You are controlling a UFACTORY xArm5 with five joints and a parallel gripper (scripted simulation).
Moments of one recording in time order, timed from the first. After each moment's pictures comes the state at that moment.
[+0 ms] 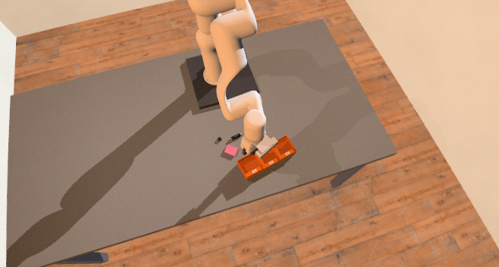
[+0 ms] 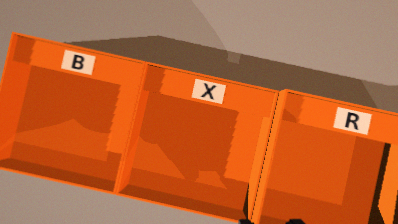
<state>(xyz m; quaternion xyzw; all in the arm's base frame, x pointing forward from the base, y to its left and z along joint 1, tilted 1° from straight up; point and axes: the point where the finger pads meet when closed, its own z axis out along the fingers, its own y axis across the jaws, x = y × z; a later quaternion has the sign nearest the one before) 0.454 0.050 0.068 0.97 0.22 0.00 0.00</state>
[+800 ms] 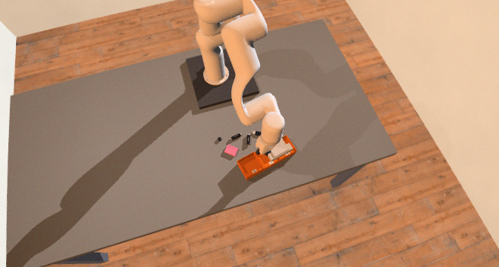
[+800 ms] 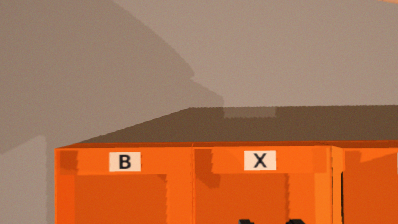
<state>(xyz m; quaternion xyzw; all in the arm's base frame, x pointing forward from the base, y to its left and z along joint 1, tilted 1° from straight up) 0.478 0.106 0.067 0.99 0.11 0.00 0.00</state>
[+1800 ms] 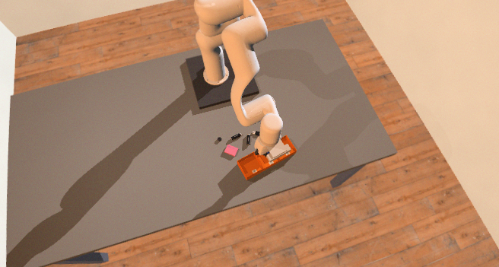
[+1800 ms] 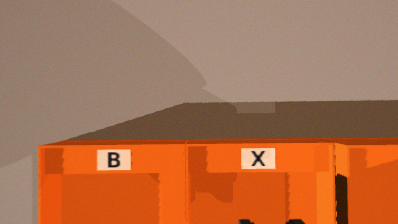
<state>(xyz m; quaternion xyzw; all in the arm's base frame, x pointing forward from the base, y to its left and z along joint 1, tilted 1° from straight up) 0.476 0.102 0.055 0.99 0.11 0.00 0.00</state>
